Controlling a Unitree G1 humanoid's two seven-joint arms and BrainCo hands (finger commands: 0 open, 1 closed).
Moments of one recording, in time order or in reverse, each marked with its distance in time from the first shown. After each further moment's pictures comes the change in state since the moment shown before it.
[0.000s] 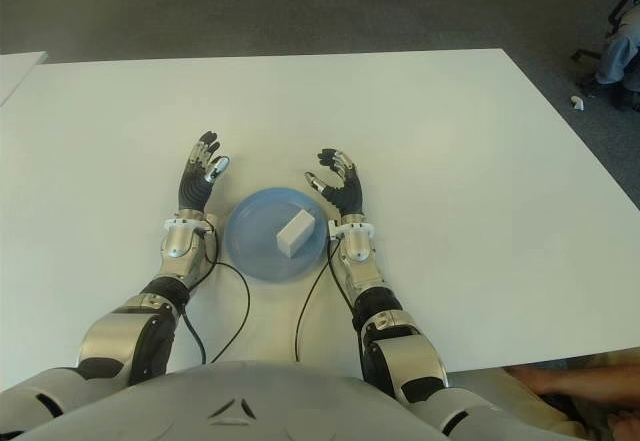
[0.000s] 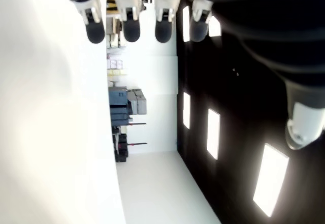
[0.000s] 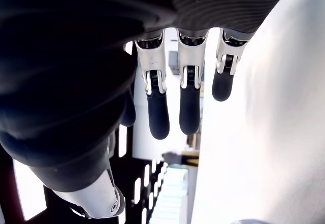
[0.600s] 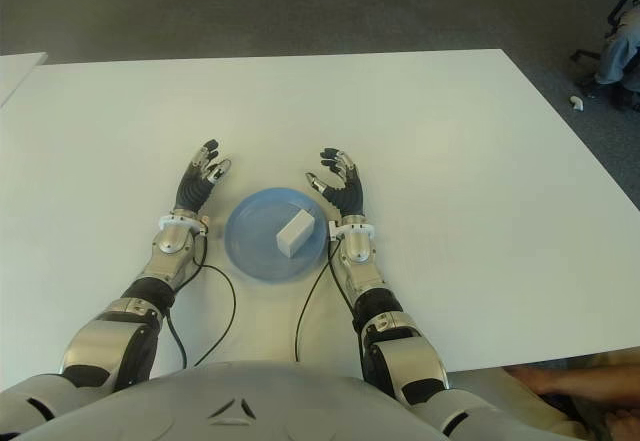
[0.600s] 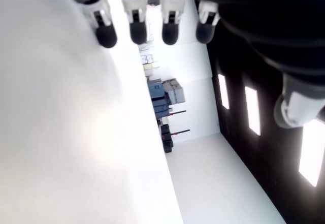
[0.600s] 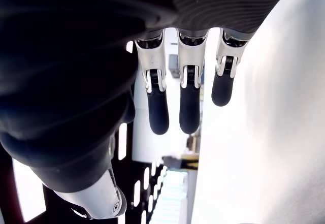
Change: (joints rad) left arm 0.059 0.075 -0.079 -0.170 0.097 0.270 0.050; right arm 0.006 -0.002 0.004 -0.009 0.000 0.005 -0.010
